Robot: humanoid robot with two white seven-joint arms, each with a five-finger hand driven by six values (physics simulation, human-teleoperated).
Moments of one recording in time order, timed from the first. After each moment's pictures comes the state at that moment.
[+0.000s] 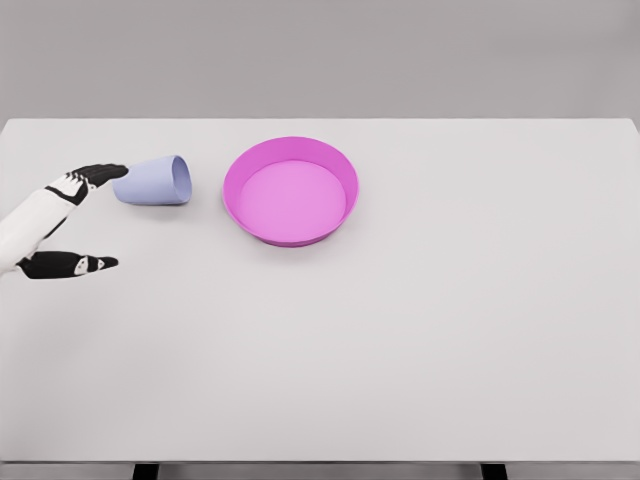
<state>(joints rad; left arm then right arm) 0.02 0.79 -0.07 -1.60 -0.15 -0.61 -0.13 -0.03 0.00 -0.08 0.15 0.07 -0.19 0.17</state>
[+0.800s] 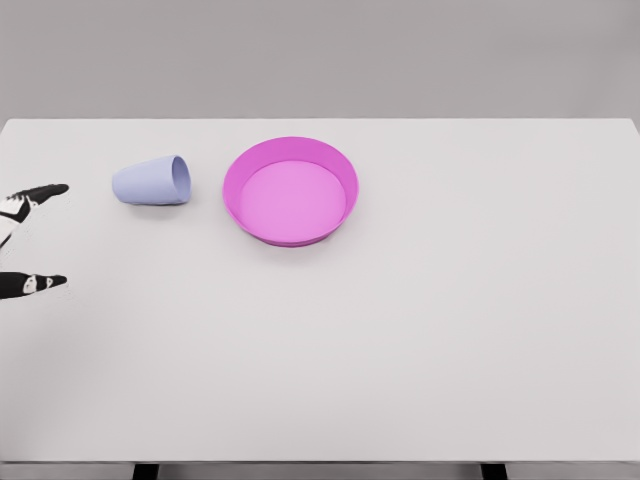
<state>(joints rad) 0.13 0.77 0.12 -1.53 -0.14 -0.61 -0.21 -0.03 0.00 -0.08 0.15 0.07 -0.19 0.17</state>
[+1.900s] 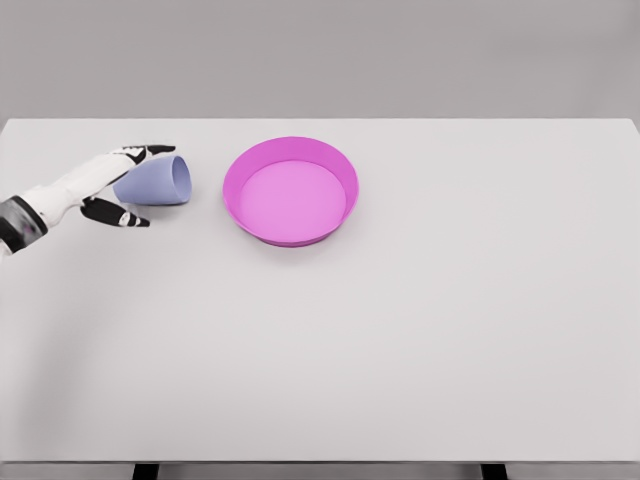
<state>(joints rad) -0.61 0.68 -0.62 -0.95 -0.15 -0.61 -0.21 -0.03 0.00 -0.08 0.15 0.07 -0.19 0.17</state>
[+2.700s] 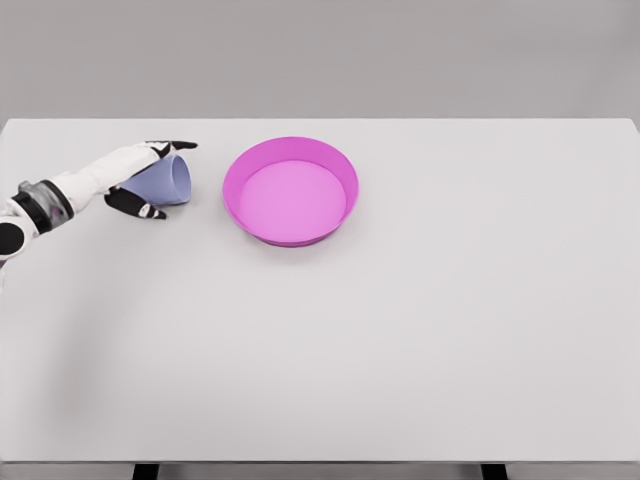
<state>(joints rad) -0.74 0.61 -0.74 -0.83 -0.19 -0.59 -0.21 -0.03 0.00 -0.08 0.15 0.07 -0.19 0.17</state>
